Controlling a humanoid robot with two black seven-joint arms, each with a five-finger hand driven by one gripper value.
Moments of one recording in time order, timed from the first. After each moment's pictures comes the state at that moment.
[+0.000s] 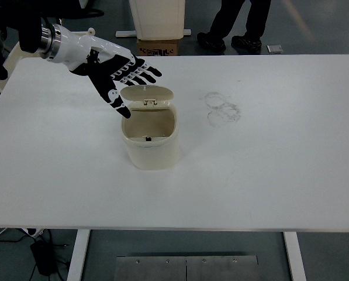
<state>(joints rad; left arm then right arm) -1.75 0.66 0.25 -1.27 0.26 -0.61 0.20 0.01 0.00 0.36 0.20 -0.14 0.03 0.08</state>
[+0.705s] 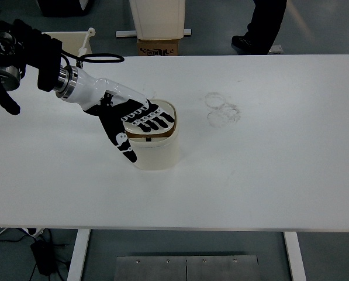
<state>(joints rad) -1.68 0.67 0.26 -1.42 0.27 -0.61 0.20 0.01 0.00 0.36 0.20 -0.14 0.03 0.08</state>
